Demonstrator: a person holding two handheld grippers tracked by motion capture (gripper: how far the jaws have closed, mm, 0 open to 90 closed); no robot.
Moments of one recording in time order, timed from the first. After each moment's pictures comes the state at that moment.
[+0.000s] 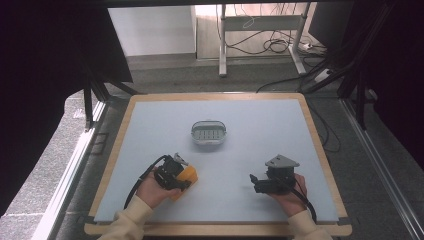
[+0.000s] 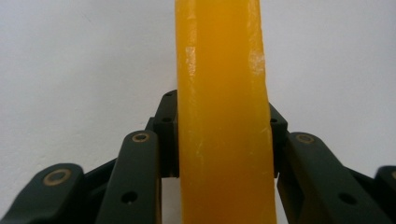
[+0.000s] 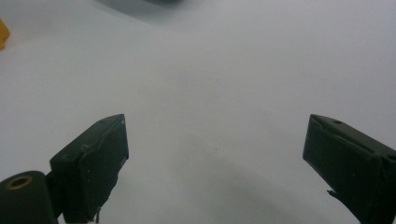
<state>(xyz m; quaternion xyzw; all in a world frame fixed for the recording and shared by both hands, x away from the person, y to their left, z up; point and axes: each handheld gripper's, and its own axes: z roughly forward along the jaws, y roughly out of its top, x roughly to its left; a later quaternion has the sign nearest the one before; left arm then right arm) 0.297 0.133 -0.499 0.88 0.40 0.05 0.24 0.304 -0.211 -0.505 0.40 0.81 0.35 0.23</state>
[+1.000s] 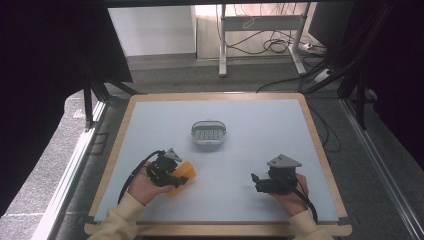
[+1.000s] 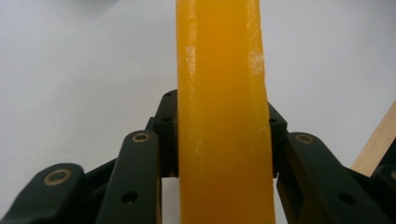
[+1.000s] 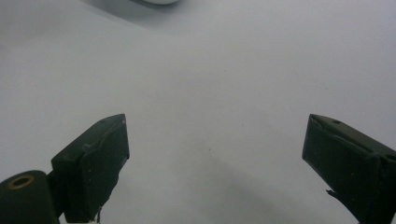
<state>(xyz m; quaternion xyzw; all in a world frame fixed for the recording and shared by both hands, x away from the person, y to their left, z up) 0.296 0.149 -0.475 0.88 0.37 0.05 0.28 0.304 -0.214 -0.502 0.40 0.81 0.36 0.24</state>
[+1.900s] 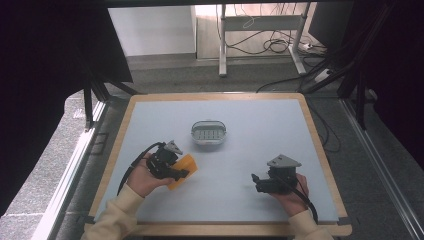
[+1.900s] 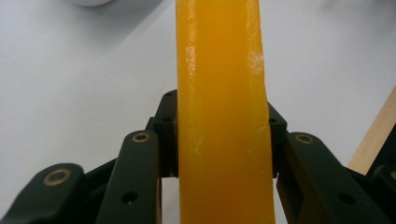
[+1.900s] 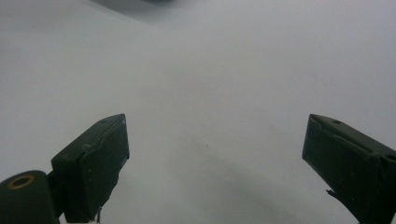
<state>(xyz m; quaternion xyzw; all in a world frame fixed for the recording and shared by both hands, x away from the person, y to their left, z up) 0.308 0.148 -0.454 0.89 0.35 0.05 0.28 0.305 -0.215 -0.505 0.40 0.81 0.35 0.24</state>
